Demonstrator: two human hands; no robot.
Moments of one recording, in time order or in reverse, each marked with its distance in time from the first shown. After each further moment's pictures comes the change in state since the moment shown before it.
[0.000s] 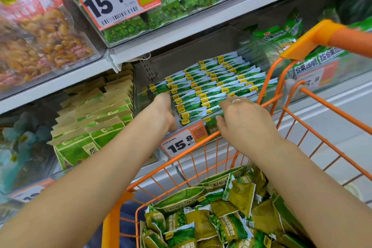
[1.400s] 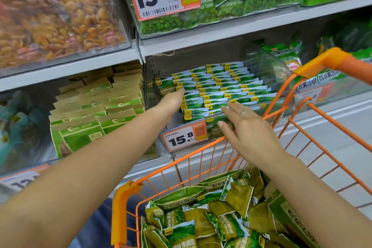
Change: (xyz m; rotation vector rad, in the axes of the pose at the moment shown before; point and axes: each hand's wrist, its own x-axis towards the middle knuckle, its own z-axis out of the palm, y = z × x) left_hand 0.003 0.002 -0.027 0.437 -0.057 0.324; right_hand -0.006 -0.001 0.025 0.068 0.083 -0.087
